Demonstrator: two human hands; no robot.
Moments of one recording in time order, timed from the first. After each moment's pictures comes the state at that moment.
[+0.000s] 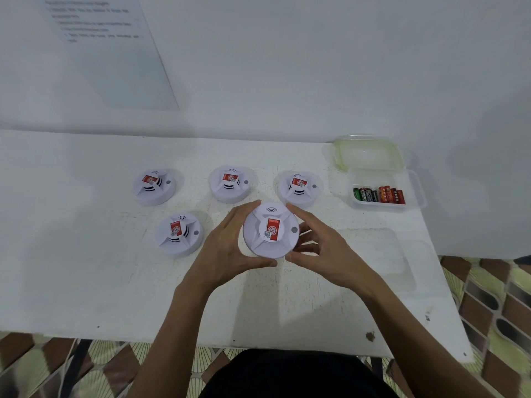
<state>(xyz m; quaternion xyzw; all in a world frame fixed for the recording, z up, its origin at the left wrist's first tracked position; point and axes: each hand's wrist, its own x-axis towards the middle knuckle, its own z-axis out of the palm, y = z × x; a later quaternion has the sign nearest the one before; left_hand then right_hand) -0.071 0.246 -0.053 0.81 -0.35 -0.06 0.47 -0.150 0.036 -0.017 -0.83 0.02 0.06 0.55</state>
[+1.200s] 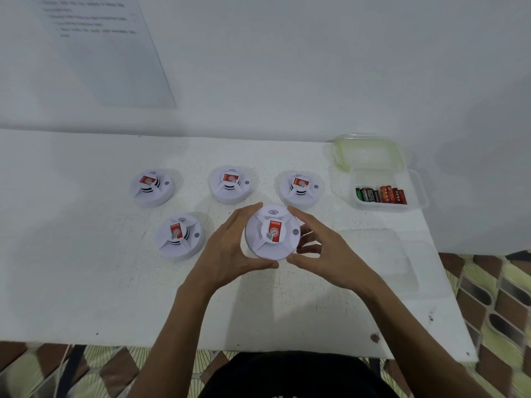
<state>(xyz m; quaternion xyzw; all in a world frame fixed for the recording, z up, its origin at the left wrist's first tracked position) -0.069 0.248 -0.059 0.78 -0.39 -0.03 0.48 -0.145 0.039 -0.025 -0.84 0.04 0.06 0.53</state>
